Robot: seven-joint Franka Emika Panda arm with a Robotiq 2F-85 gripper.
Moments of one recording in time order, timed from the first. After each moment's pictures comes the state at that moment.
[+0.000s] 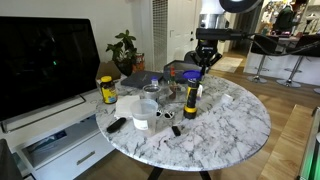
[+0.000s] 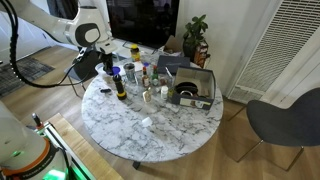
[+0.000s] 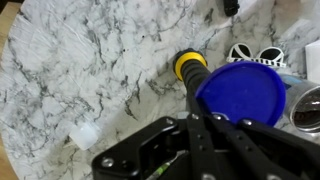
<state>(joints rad) 0.05 -0.11 0.24 -2.49 0.01 2.44 1.08</state>
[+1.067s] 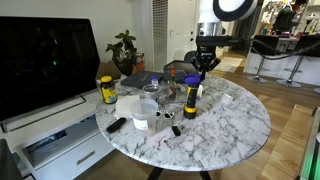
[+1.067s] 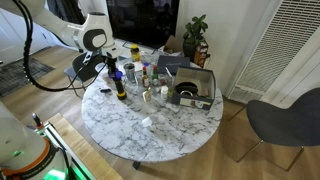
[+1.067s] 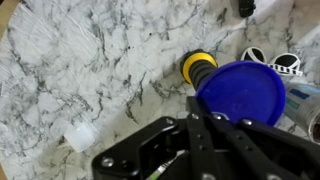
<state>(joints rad) 0.07 -0.03 0.19 -2.46 0.01 2.45 0.99</state>
